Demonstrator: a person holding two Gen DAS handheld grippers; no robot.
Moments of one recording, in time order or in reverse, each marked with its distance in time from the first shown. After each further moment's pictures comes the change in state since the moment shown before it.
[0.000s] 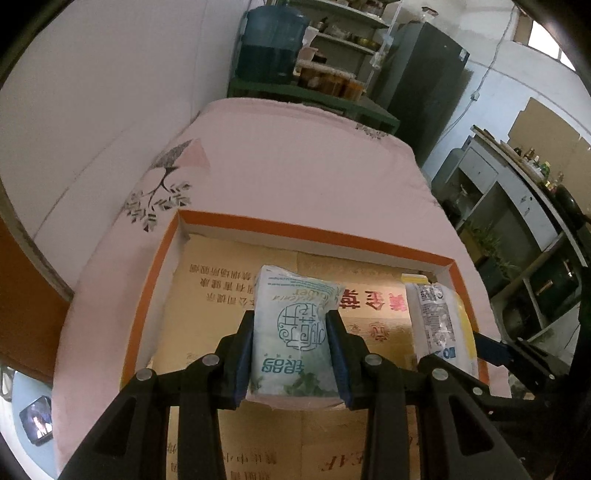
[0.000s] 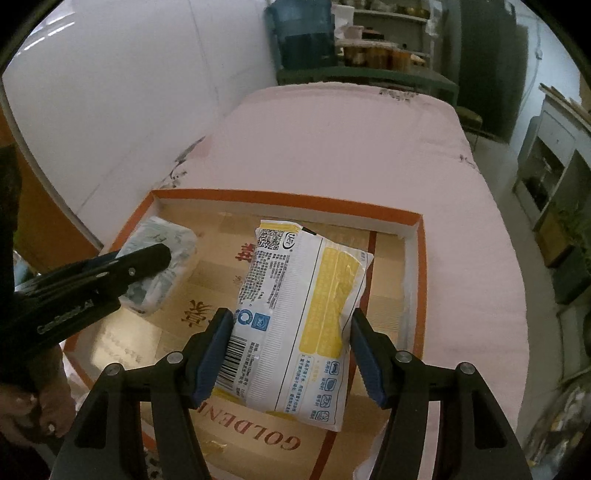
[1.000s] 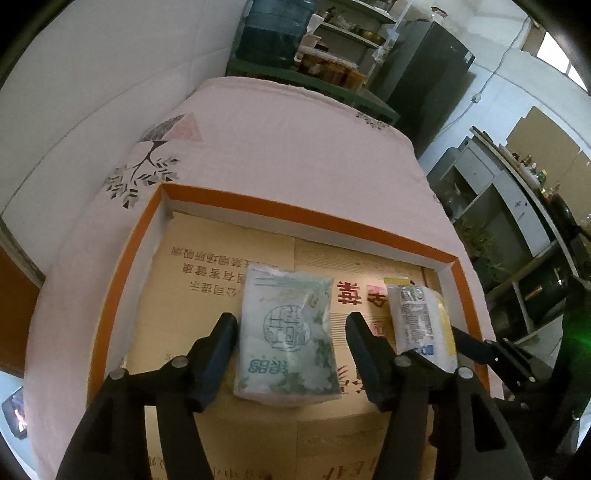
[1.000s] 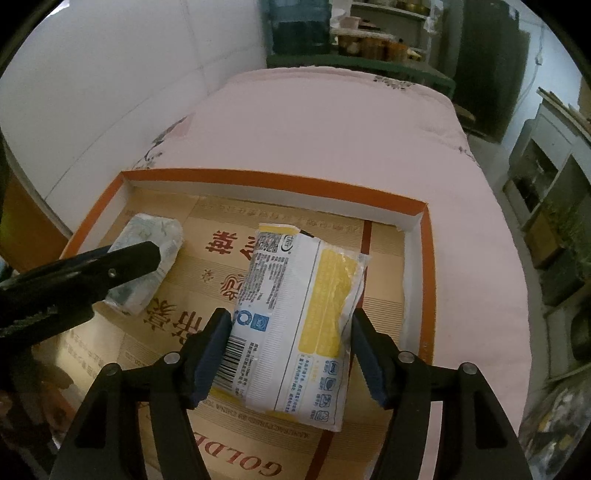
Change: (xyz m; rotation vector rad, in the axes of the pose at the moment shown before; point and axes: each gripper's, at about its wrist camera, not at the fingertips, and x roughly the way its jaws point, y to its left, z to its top) left arm 0.026 0.010 -0.001 -0.048 0.052 -0.063; right arm 0.032 -0.002 0.003 -0.024 0.036 -0.078
